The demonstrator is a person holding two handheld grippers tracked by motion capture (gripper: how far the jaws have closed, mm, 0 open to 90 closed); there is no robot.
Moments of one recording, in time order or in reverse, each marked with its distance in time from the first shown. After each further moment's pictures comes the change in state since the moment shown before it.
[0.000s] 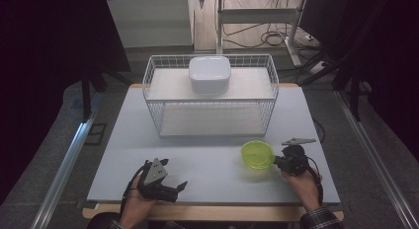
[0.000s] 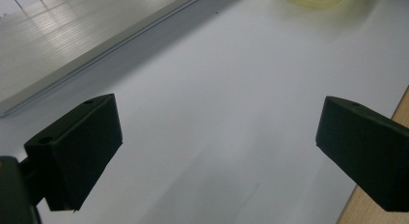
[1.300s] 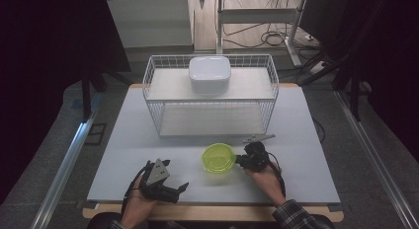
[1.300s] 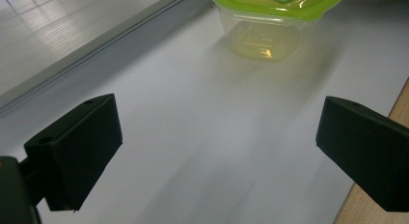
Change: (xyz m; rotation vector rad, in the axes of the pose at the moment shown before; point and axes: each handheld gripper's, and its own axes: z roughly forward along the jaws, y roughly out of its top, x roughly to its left) left arm -0.003 0.000 0.004 0.018 -0.010 0.011; right arm 0.077 0.033 0.062 -0.016 0.250 -0.070
